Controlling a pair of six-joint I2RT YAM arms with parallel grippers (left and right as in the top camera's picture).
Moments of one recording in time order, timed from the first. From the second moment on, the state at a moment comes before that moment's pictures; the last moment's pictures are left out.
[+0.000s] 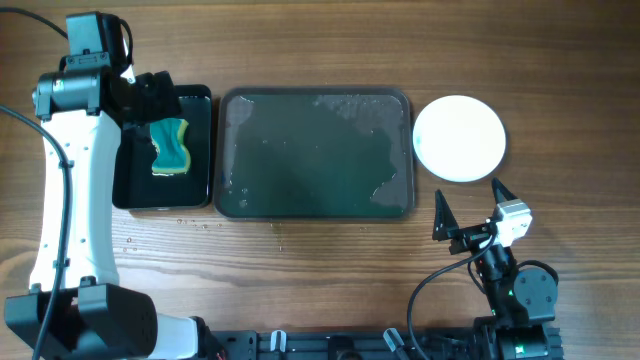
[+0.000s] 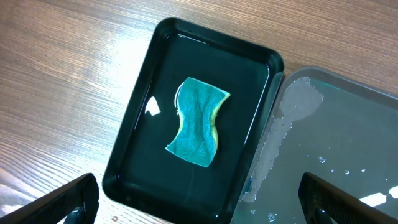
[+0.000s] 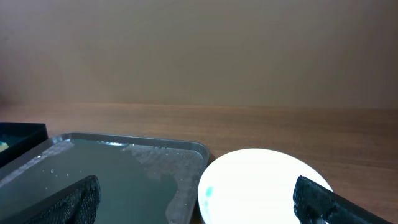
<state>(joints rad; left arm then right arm) 0.11 1.62 1.60 -1.09 -0.15 -0.20 0.08 0.02 0.01 0.01 -0.14 0.07</state>
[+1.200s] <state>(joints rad) 0.00 1.37 1.59 -1.08 -0.24 -0.18 0.08 0.02 0.01 0.01 -0.14 0.07</state>
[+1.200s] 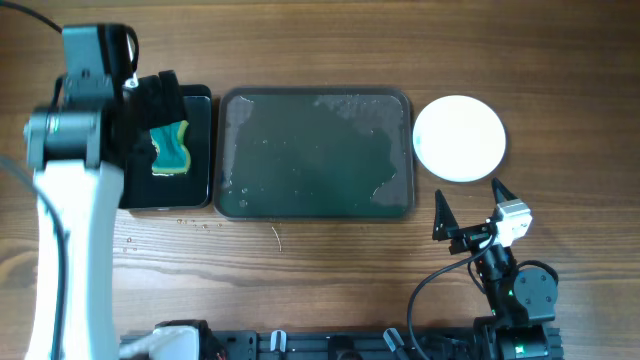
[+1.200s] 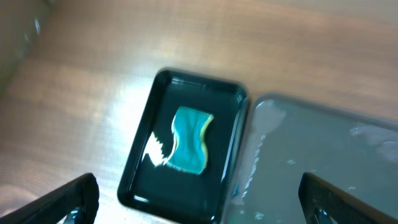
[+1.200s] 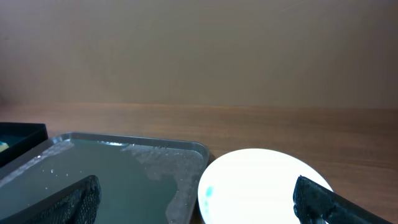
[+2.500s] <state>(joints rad) -0.02 0.05 0.07 0.02 0.14 -0.03 0.08 0.02 0.01 0.01 -0.14 0.07</state>
